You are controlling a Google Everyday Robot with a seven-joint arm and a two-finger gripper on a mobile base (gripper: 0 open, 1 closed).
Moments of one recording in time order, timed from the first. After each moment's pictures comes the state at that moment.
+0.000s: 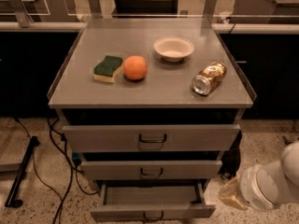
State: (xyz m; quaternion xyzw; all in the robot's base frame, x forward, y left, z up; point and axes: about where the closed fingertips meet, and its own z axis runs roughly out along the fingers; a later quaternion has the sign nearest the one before) arm 0.352 -0.218 0.653 -0.48 0.85 0.11 0.17
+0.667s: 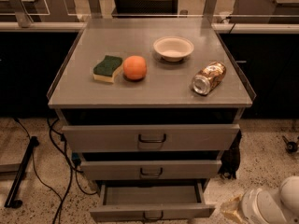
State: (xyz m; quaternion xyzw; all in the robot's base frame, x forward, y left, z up) arm 0.352 -0.260 0.522 -0.42 0.87 0.15 0.20
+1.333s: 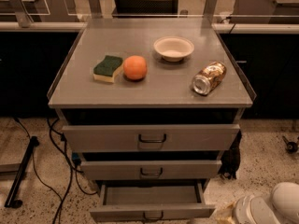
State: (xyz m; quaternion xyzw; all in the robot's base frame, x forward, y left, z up) arm 0.338 -0.248 0.485 -0.42 0.87 0.18 0.18
